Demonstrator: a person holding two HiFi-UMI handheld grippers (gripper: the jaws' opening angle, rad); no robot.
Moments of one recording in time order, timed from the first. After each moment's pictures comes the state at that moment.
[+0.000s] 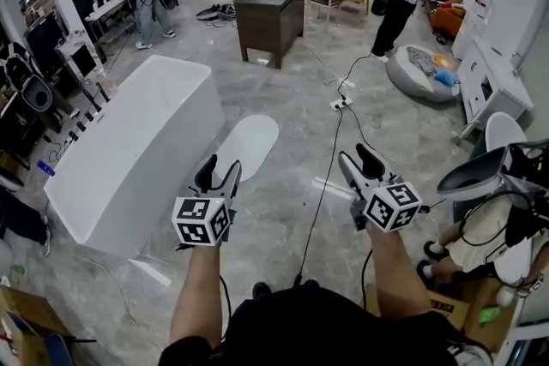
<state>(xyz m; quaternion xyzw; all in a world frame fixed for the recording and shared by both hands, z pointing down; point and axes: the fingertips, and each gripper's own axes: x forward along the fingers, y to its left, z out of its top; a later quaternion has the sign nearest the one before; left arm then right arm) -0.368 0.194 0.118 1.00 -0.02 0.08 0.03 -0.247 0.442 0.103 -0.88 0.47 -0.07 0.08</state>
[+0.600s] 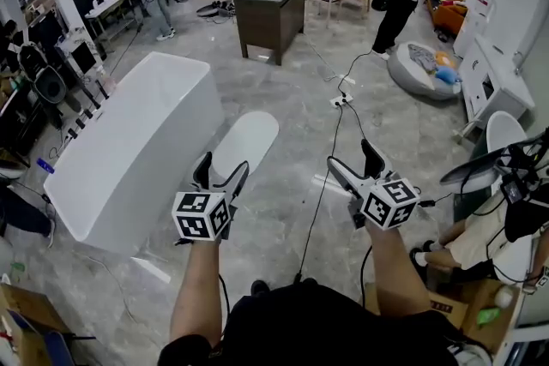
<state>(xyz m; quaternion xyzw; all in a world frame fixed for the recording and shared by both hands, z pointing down) -0.356 0.201 0.128 0.99 -0.01 0.10 0.05 -0.243 0.436 0.109 -0.87 0.49 -0.08 0.07</state>
